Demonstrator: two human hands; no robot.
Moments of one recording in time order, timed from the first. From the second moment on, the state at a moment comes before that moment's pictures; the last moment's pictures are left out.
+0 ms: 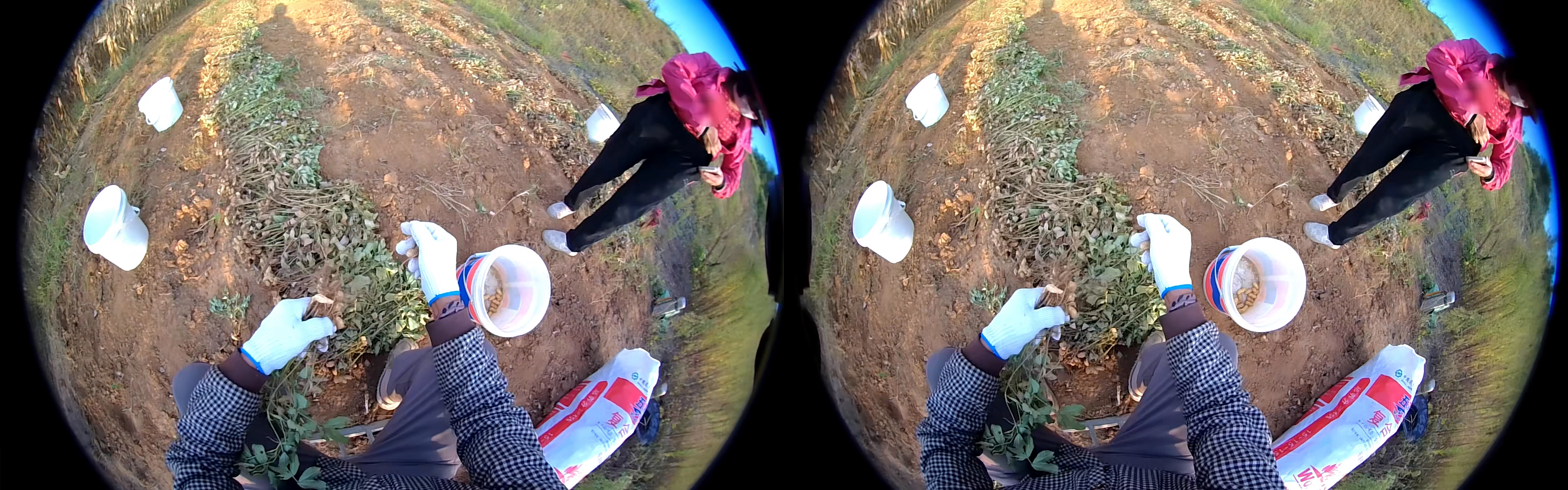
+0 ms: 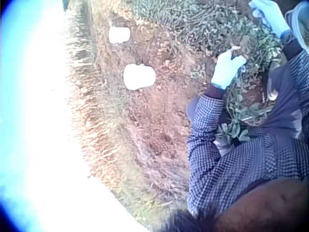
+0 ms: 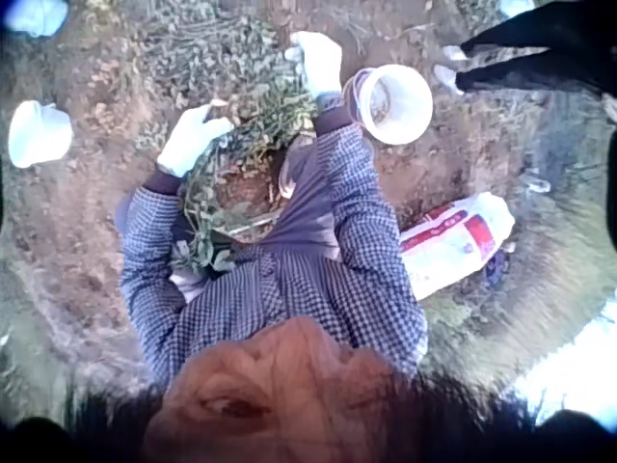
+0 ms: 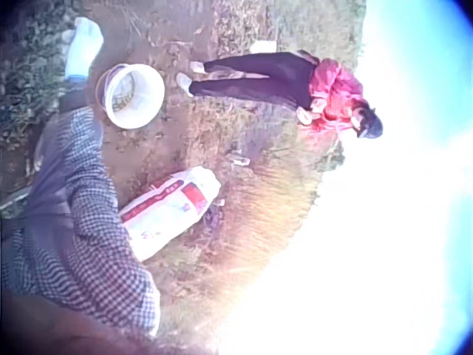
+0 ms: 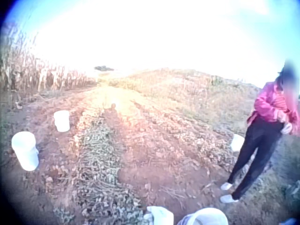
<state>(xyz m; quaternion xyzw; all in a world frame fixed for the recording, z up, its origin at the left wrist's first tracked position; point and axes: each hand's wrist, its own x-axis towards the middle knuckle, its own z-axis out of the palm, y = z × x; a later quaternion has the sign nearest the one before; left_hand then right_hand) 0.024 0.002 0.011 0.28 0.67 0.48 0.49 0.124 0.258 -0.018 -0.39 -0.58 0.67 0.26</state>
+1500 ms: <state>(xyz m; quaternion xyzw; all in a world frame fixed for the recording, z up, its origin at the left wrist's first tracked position) 0.029 -0.001 0.013 0.23 0.52 0.56 0.61 0.131 0.187 0.027 -0.12 -0.70 0.69 -0.10</state>
